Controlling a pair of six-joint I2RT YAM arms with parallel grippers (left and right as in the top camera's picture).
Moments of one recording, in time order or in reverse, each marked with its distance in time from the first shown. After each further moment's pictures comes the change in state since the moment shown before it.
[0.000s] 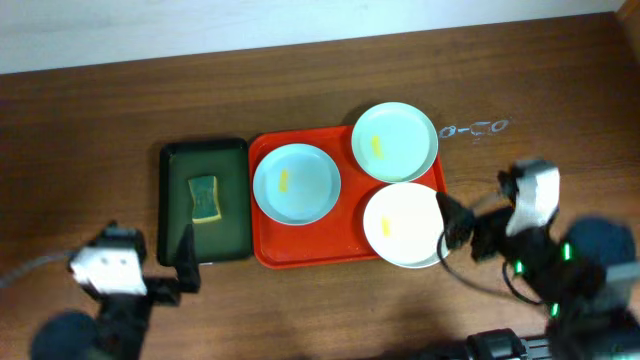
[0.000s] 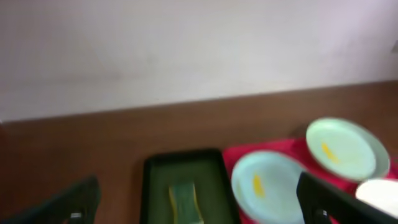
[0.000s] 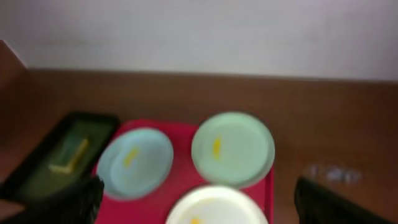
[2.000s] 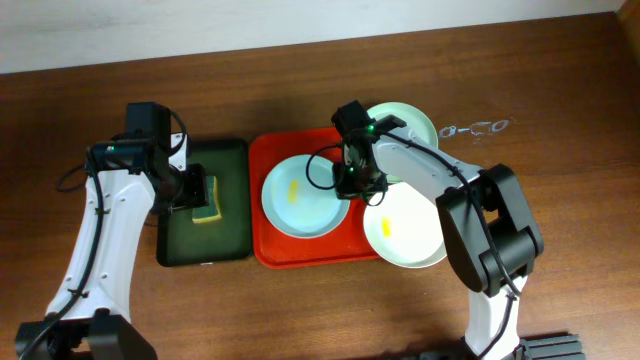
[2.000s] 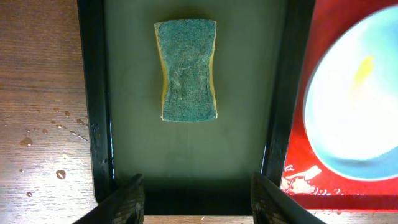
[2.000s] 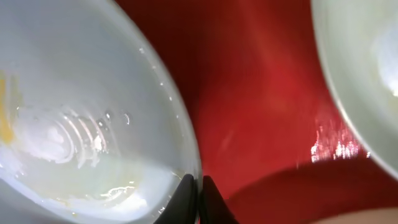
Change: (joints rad) left arm -0.108 1.128 0.458 -0.426 -0.163 -0.160; right arm 0.346 1.358 0.341 -0.026 0.041 0.330
